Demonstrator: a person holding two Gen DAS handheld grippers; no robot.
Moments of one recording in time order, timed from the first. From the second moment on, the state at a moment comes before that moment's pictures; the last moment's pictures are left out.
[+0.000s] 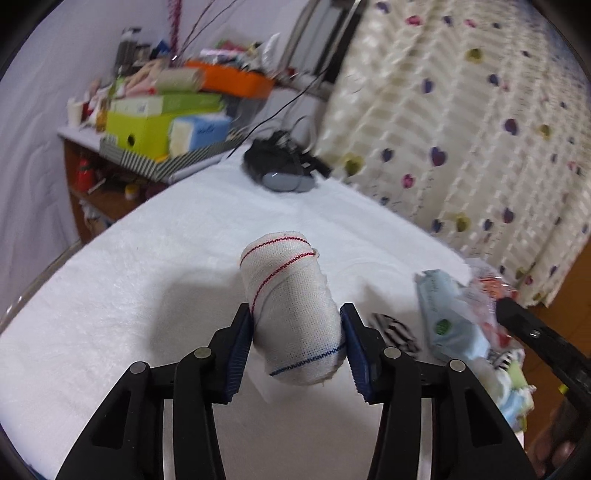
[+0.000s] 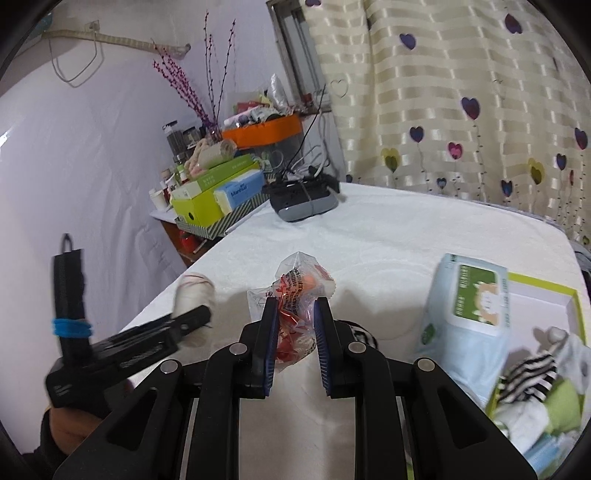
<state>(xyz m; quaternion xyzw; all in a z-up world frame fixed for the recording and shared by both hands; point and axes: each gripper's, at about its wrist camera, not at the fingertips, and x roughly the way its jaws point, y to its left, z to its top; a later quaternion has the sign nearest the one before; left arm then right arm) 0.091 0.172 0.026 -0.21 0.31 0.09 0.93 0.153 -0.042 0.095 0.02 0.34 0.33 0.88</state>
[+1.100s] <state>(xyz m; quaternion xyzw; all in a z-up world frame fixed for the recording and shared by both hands) 0.075 -0.006 0.084 -0.09 0.28 -0.10 0.95 0.101 -0.215 0.132 0.07 0.28 0.21 0.93</state>
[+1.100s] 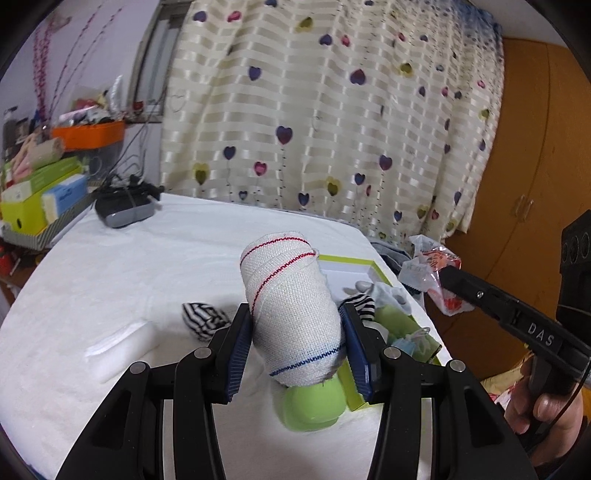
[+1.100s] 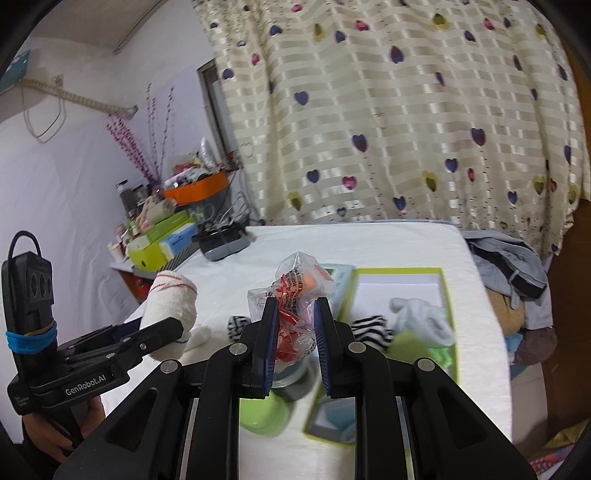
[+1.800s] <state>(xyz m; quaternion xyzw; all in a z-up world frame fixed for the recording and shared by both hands) 0.156 -0.073 0.081 -0.04 0.31 -0.18 0.93 0.158 -0.285 0.111 0.10 0.30 0.16 0.94</state>
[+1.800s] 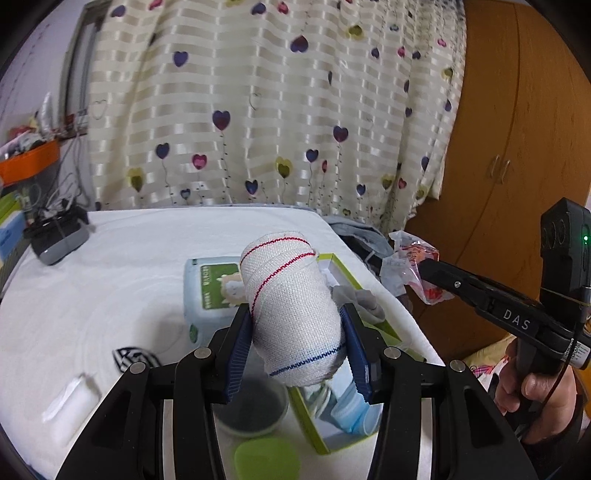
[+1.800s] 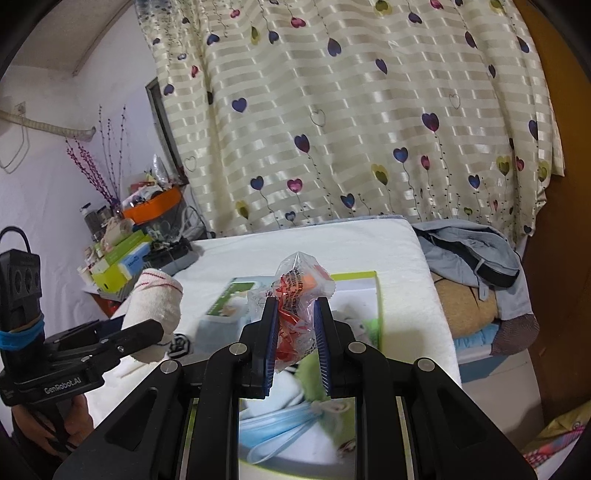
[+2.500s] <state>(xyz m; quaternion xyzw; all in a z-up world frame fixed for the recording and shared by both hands) 0.251 -0.135 0.045 0.03 0.39 -0.19 0.90 0.201 -0.315 0.075 0.12 0.33 0.15 0.93</state>
